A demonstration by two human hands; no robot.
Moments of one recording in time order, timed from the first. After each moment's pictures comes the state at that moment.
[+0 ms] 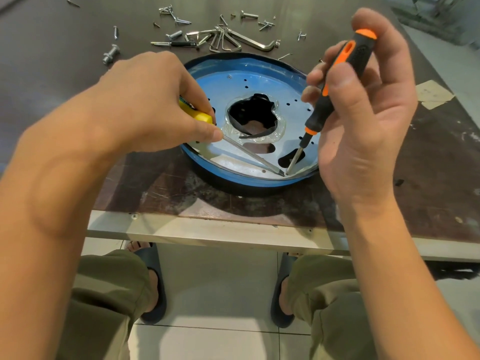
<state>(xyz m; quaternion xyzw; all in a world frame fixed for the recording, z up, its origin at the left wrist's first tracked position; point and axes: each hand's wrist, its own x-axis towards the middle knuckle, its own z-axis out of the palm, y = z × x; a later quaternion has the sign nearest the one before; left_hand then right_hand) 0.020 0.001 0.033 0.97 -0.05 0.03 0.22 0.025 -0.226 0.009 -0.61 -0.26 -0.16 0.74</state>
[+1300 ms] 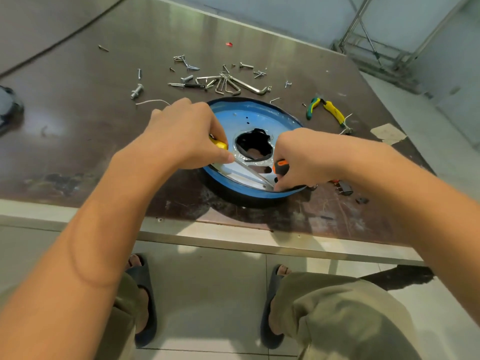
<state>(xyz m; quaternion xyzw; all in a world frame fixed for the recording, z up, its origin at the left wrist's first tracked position) 0.020 0.003 0.033 0.98 -0.05 0.05 0.21 0.032 -0.202 0.077 -0.94 -0.27 0.18 -0.11</state>
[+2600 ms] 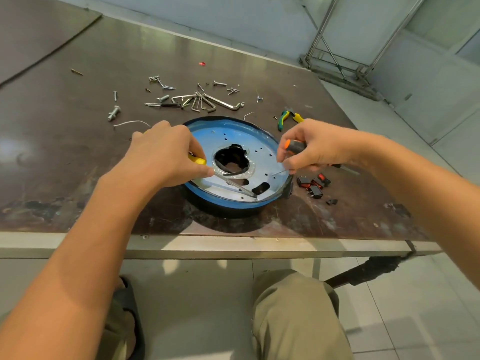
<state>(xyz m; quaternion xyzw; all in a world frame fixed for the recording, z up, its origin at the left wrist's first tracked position) 0.027 0.005 0.026 0.98 -0.07 0.05 0.17 0.056 -0.275 0.107 -0.94 -0.16 0.24 0.18</state>
